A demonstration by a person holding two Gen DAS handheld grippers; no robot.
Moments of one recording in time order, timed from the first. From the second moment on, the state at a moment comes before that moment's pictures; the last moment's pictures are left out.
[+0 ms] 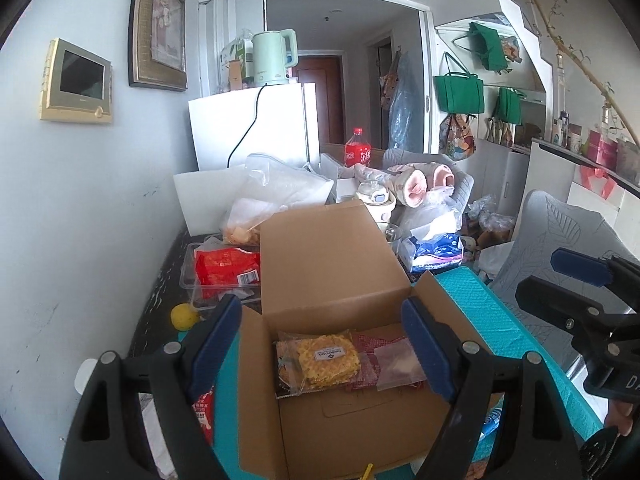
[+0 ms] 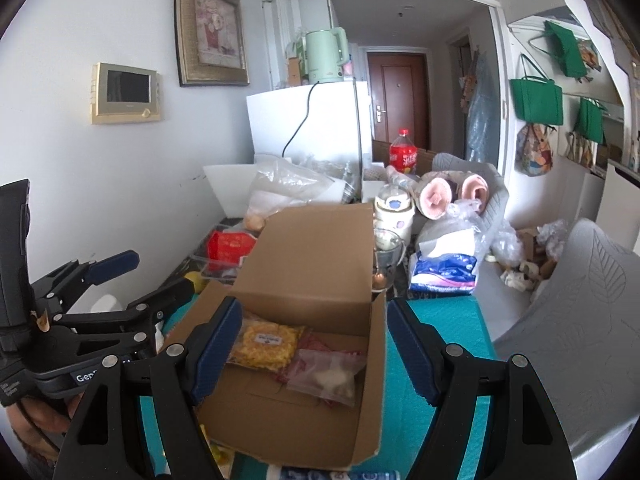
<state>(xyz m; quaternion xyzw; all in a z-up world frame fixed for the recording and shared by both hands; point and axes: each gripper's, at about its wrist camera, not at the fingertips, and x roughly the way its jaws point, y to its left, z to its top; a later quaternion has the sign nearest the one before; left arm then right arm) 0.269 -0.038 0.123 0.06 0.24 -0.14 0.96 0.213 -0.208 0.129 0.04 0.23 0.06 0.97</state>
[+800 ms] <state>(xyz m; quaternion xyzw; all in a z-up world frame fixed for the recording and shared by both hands) 0.173 0.002 0.072 0.04 0.29 -0.16 0.94 0.097 -0.177 0.069 0.05 0.28 0.05 0.96</state>
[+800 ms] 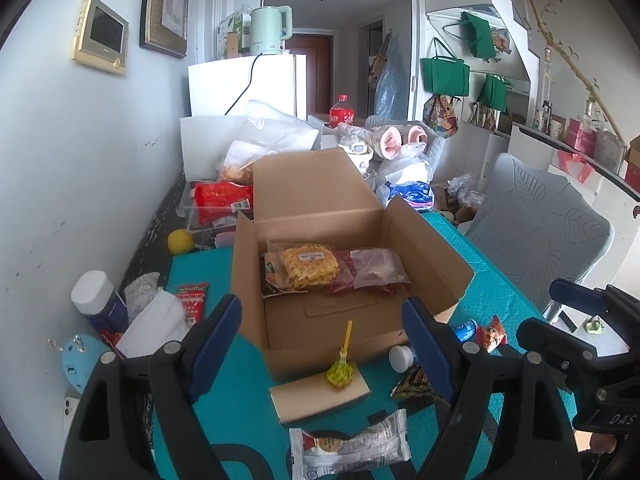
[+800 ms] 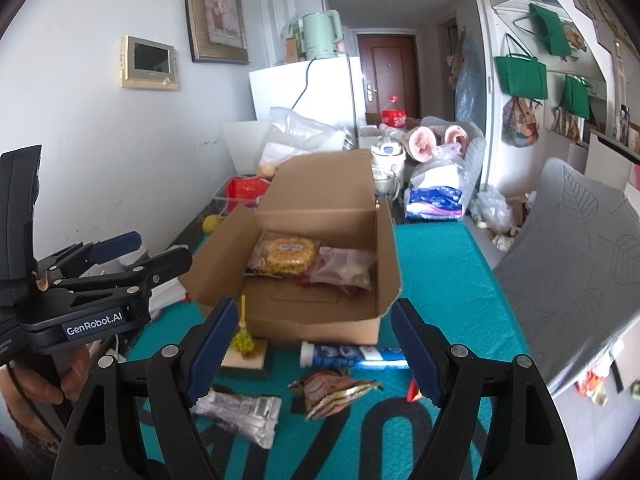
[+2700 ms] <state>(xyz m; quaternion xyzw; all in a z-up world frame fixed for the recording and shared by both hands) 0.157 0.034 -0.044 0.07 0.41 -0.23 0.88 0.130 -0.120 -0.047 -0.01 0.43 0.20 0.88</state>
